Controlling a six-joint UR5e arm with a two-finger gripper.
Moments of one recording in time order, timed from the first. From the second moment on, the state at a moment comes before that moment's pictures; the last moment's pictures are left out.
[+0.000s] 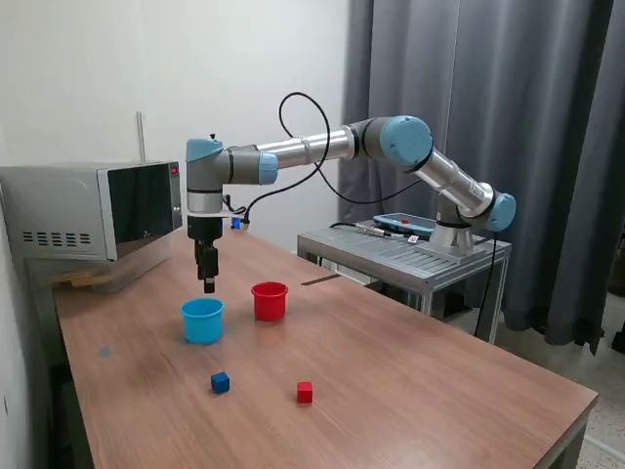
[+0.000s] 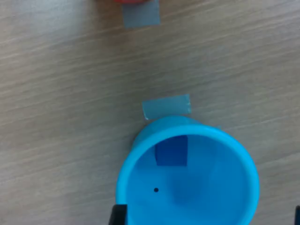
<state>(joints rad) -0.29 -0.51 0.67 -1.78 -1.52 -3.14</state>
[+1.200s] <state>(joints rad) -0.13 -0.52 0.67 -1.78 -1.52 -3.16</state>
